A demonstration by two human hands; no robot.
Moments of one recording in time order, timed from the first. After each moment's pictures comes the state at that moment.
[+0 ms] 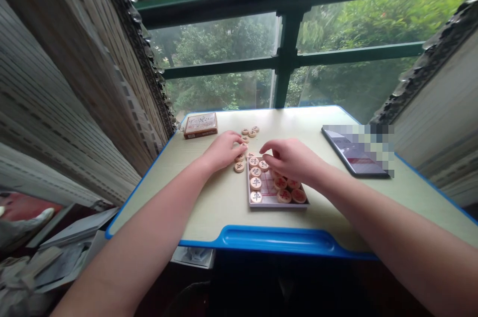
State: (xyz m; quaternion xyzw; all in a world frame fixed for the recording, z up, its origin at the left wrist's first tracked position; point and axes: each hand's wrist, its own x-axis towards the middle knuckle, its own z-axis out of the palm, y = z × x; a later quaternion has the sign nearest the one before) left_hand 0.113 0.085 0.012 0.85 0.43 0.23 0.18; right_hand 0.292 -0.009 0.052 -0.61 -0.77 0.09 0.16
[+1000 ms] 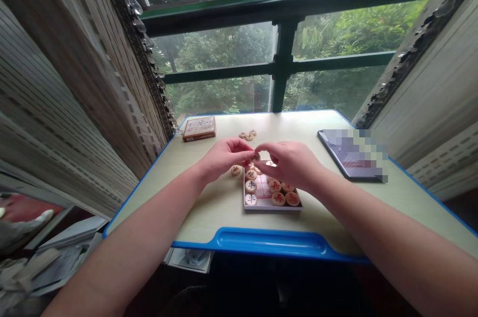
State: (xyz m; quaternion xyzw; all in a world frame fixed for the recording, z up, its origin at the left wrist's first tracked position) left_hand 0.121 0.045 0.033 0.66 0.31 0.31 0.60; right_hand 0.303 -0.015 0.043 -0.52 -0.82 -0.07 0.23
